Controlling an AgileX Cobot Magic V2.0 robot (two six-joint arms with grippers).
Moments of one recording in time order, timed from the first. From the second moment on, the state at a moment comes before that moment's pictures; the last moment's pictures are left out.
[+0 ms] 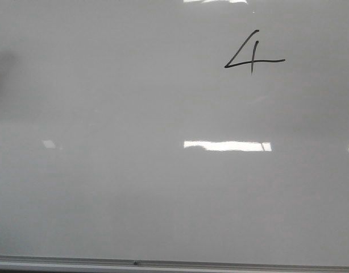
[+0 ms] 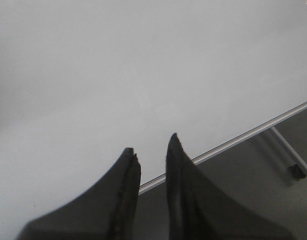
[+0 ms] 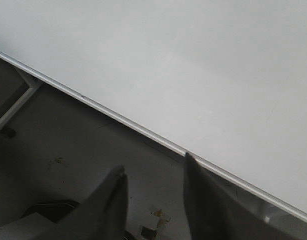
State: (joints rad) left arm -0.56 0.77 -0.76 0.01 0.69 -0.06; right arm 0.24 0.47 -0.91 0.19 1.19 -0.16
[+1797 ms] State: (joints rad) left arm -0.09 0.18 -0.30 0.05 0.42 -0.06; right arm 0.24 0.47 -0.91 0.19 1.17 -0.16
